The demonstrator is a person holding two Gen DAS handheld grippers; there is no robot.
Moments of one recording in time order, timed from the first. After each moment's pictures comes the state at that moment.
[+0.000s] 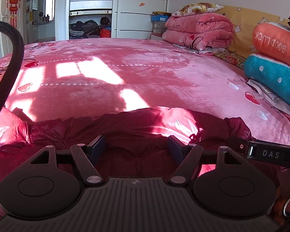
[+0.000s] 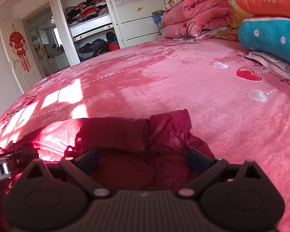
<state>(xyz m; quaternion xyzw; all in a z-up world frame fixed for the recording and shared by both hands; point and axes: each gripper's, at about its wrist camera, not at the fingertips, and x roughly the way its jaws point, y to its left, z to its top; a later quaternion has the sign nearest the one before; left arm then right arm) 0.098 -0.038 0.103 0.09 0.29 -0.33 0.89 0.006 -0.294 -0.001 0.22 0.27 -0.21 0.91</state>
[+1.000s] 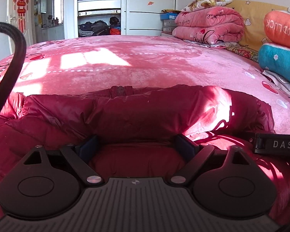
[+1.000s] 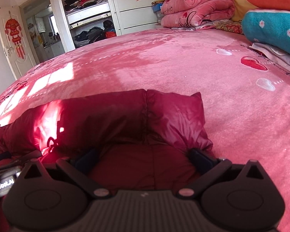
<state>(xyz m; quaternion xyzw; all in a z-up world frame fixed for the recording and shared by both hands) 0.106 -0.053 0.048 0.10 0.27 -0.30 0.91 0.025 -0.291 -0.031 0.20 0.30 -0.22 0.91</state>
